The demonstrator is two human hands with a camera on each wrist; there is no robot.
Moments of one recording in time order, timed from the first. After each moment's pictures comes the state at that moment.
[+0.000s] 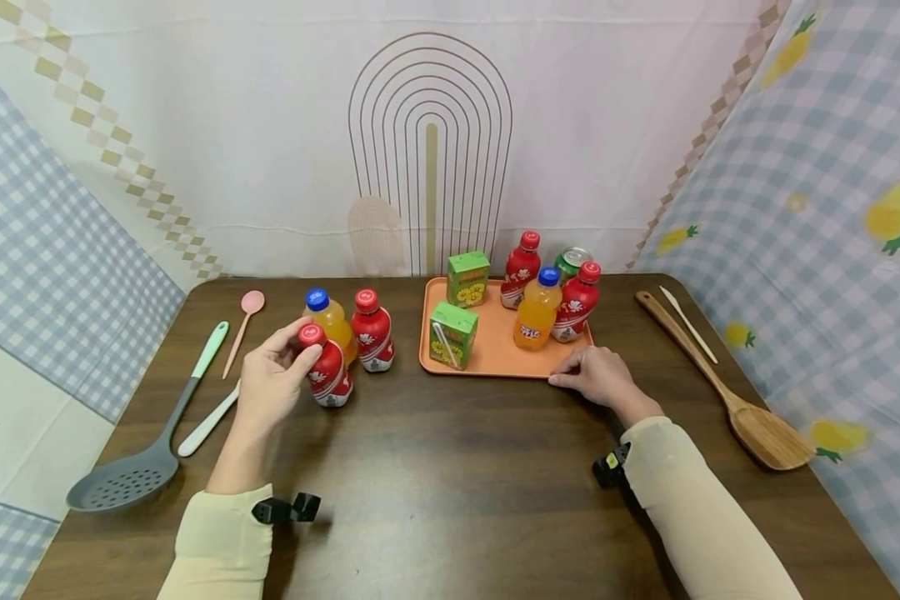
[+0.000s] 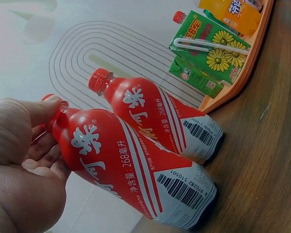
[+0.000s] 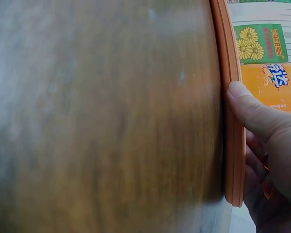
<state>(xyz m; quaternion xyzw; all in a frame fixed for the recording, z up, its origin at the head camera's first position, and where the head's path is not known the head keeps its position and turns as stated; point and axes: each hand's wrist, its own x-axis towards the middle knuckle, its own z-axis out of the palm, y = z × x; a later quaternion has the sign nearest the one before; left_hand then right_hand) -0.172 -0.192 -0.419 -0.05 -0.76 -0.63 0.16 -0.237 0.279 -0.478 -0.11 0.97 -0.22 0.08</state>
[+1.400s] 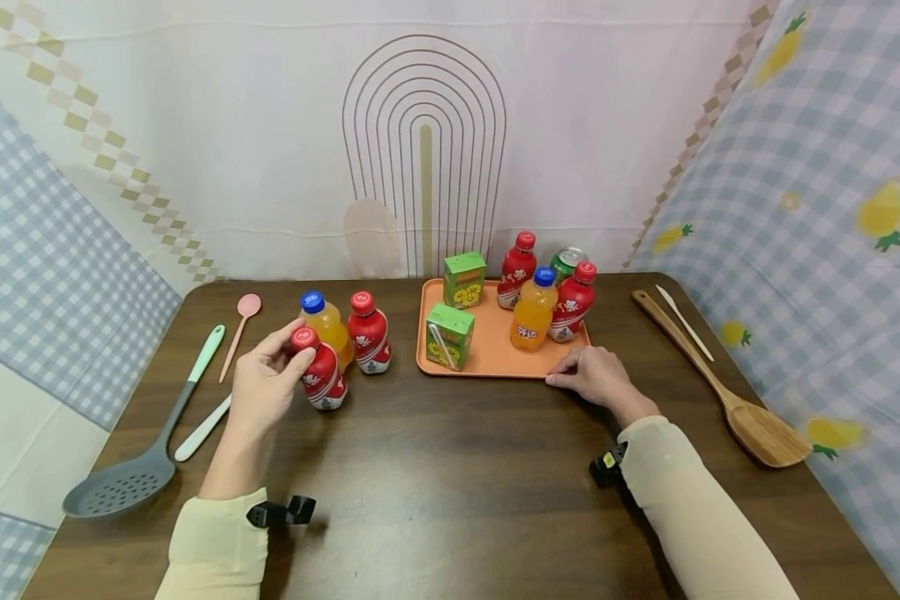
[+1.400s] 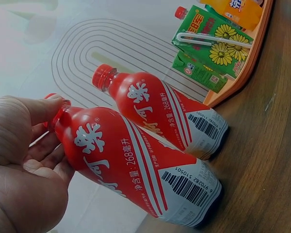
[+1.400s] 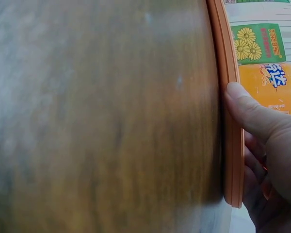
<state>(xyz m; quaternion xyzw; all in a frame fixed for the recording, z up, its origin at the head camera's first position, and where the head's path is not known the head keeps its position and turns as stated) -0.174 -0.198 -0.426 -0.05 -0.76 -0.63 0.16 -0.236 0.280 -0.480 -0.11 0.97 -0.21 0.06</state>
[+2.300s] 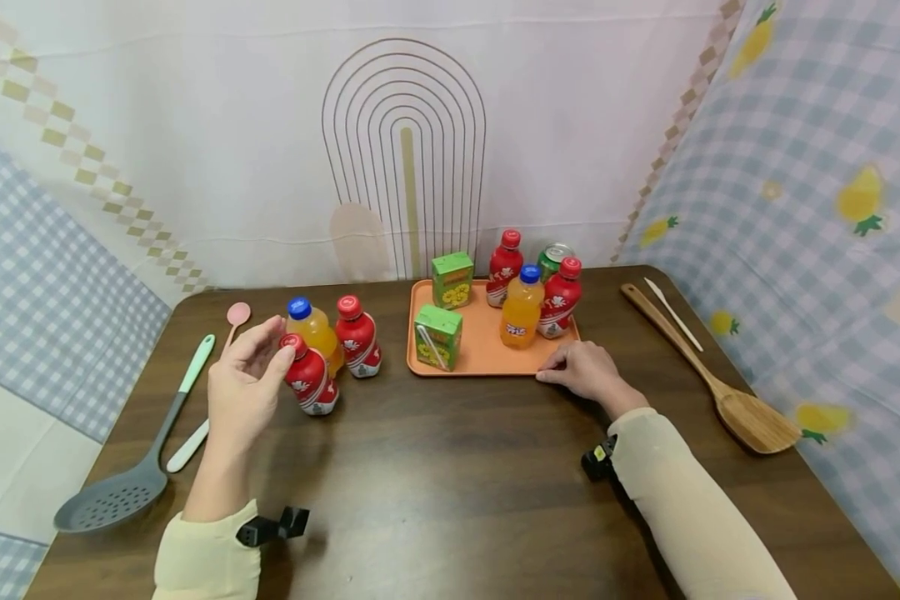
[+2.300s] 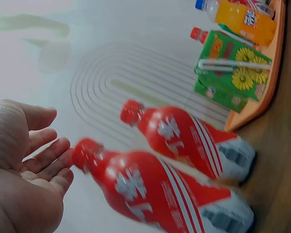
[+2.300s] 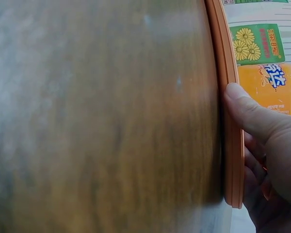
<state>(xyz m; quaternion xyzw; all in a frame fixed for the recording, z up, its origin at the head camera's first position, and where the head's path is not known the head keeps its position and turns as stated) -0.161 -0.187 -0.397 -0.08 -0.74 -0.62 0.24 -0.237 0.281 -0.481 -0.11 0.97 -0.21 0.07</state>
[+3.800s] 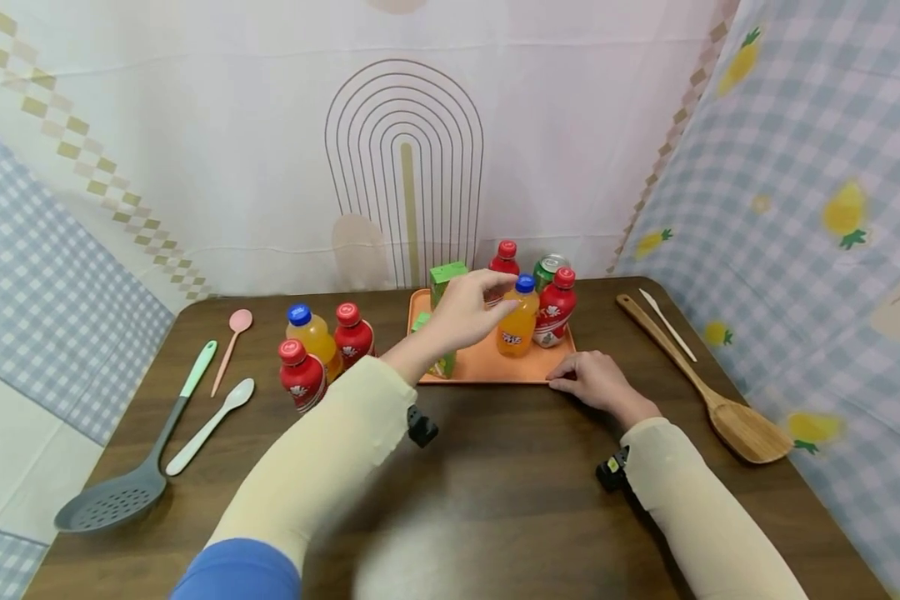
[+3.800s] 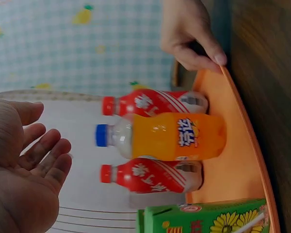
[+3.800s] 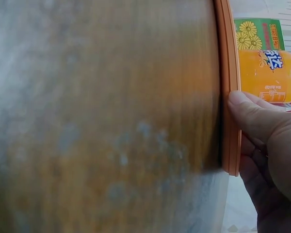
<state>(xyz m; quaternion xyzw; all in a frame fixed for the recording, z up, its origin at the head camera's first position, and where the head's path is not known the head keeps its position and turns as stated) -0.252 0.036 -0.346 -0.32 -0.84 -0.43 0.03 -0.231 0.307 -0.479 -0.20 0.96 -0.21 0.02</state>
